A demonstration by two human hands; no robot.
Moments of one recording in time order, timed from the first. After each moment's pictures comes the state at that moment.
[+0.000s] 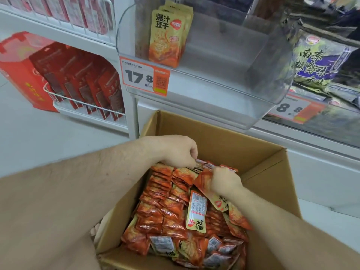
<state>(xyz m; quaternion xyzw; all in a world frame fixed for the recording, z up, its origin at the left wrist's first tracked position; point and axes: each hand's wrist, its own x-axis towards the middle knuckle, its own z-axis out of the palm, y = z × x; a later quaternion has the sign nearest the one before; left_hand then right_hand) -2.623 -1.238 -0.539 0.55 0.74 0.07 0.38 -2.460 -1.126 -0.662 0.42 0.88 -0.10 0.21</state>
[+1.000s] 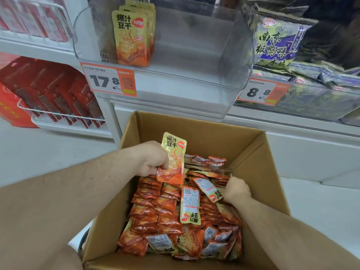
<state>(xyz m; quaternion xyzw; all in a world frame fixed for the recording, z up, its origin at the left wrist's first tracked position) -2.612 -1.232 -0.588 0.16 0.74 0.32 0.57 -2.377 -1.111 -0.708 0.64 0.73 -0.15 0.19</state>
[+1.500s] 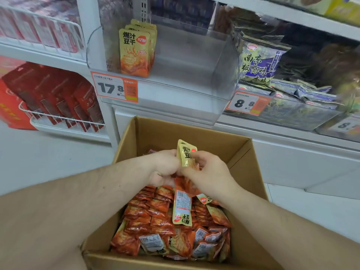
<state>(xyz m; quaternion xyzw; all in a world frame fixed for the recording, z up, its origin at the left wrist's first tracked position) -2.562 -1.245 -0.556 0.22 0.59 0.39 0.67 -2.427 -1.200 -0.536 0.48 0.76 -0.43 -0.07</state>
